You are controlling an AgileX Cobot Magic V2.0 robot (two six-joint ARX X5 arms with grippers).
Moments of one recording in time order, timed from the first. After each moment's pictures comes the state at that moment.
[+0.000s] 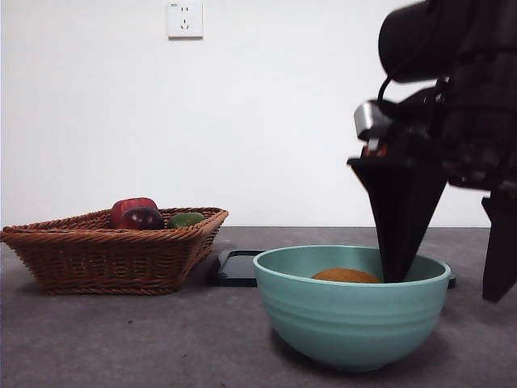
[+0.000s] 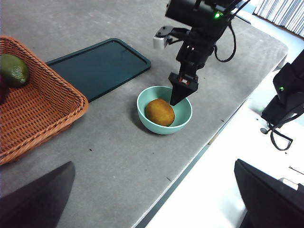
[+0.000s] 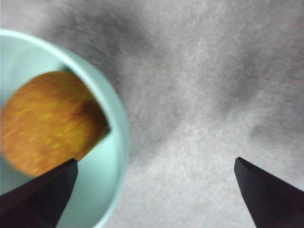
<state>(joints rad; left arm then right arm) -1.03 0.32 0.98 -1.11 -0.05 -0.22 0.54 1.49 0.92 -0.82 -0.21 0.23</state>
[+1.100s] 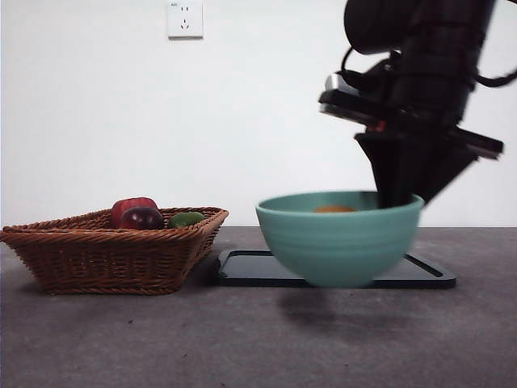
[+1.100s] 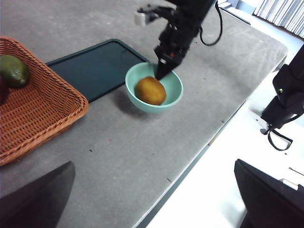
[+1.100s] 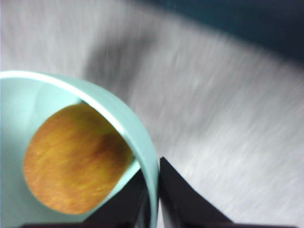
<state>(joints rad) -1.03 0.32 0.98 -1.11 -0.05 -0.22 0.55 1.58 1.17 -0.91 -0.16 0.29</state>
